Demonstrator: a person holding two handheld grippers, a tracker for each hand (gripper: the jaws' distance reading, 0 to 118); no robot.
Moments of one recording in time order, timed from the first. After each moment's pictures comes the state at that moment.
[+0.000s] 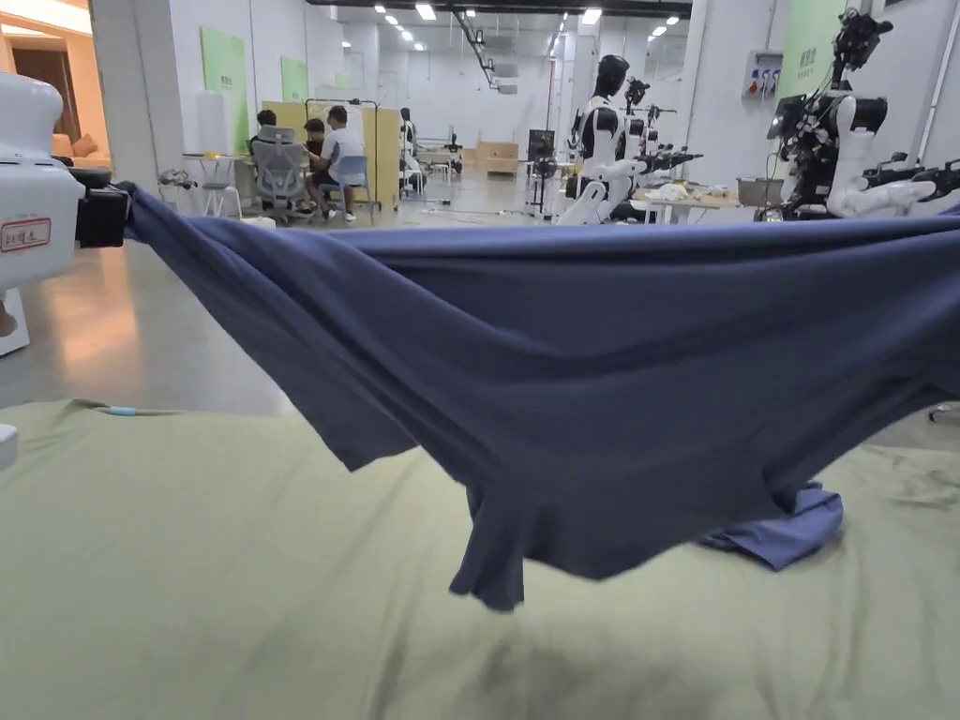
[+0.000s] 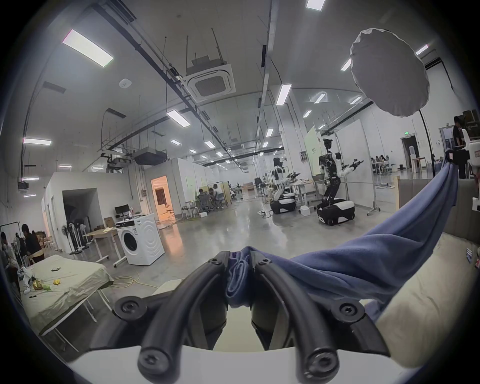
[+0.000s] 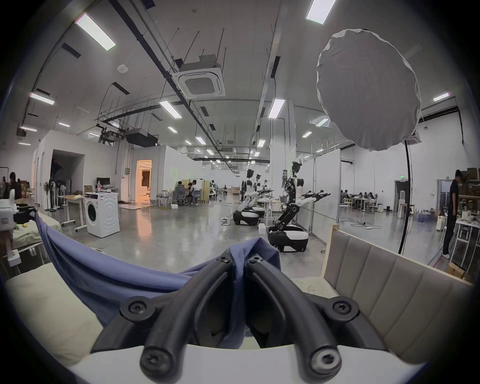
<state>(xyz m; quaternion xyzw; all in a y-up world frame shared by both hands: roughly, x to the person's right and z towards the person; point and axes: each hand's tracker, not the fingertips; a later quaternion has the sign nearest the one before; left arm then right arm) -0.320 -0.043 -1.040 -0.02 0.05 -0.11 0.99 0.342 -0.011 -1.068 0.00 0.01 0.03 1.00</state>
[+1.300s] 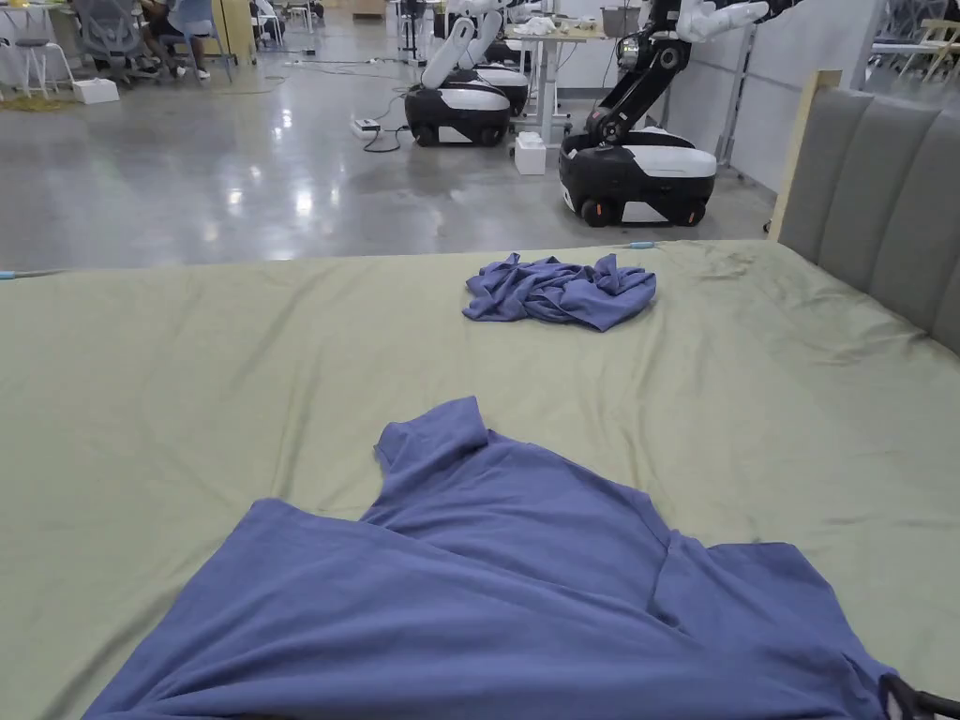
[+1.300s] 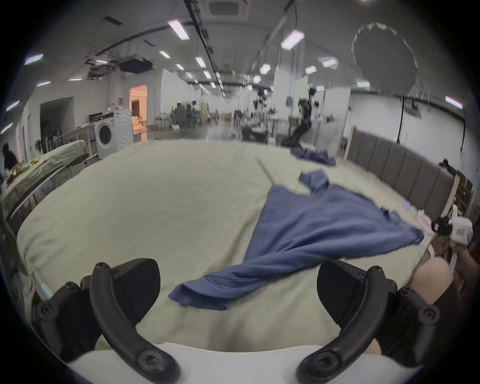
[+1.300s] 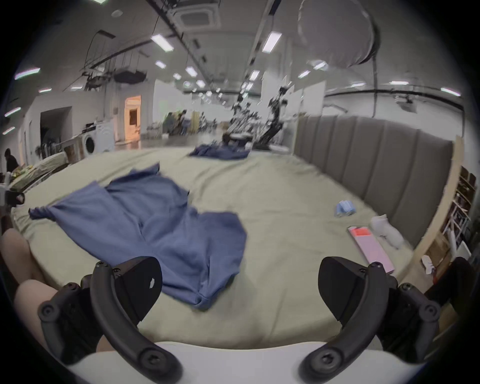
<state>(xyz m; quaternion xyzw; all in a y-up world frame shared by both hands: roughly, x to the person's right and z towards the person) -0.290 -0.339 -0.636 -0.23 -0.03 0.05 0.97 0.393 -0.347 -0.629 -0.20 -0.05 0.04 0.98</state>
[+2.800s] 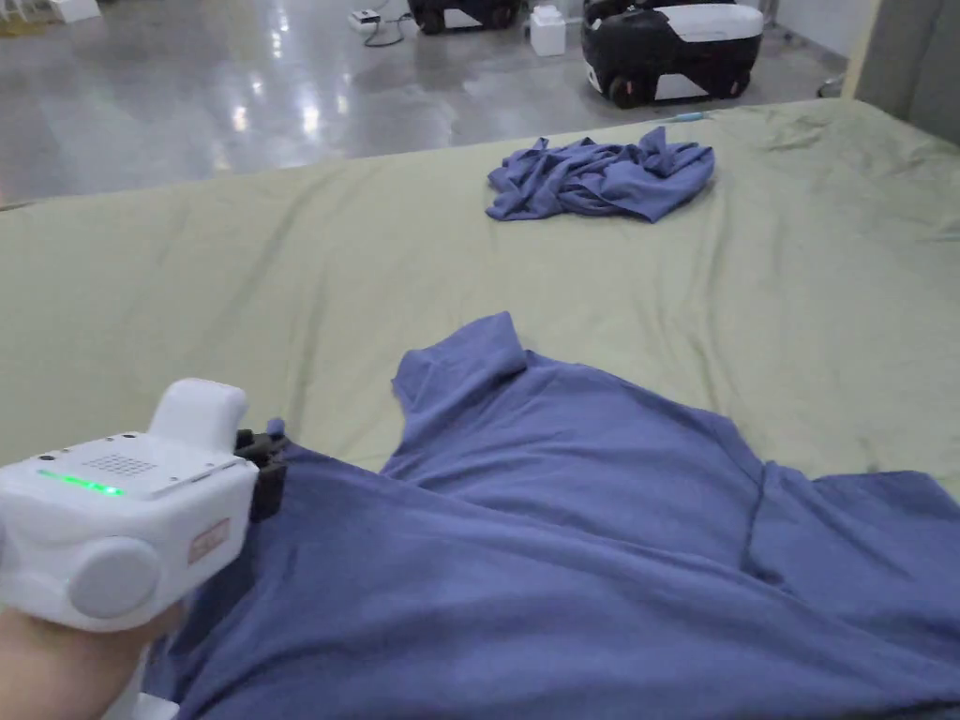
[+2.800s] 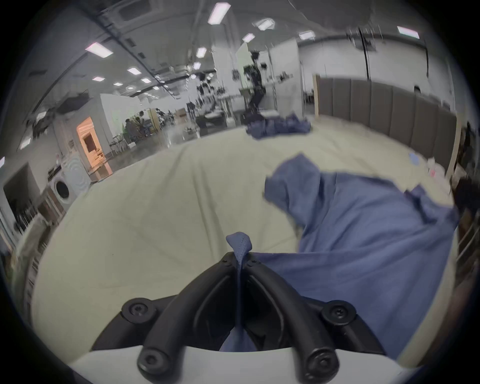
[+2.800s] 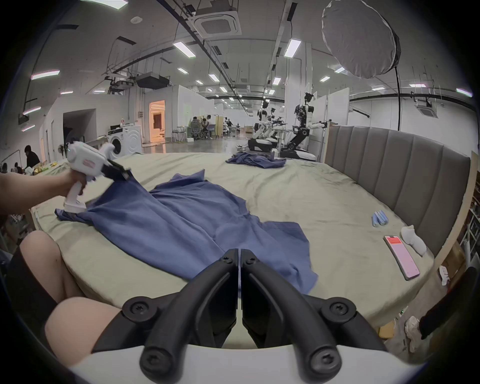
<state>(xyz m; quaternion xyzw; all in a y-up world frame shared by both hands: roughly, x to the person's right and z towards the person) -0.162 -0.348 -0.905 -0.27 -0.15 -0.11 0.94 0.324 -0.351 -0.620 -0.21 0.05 0.04 0.98</state>
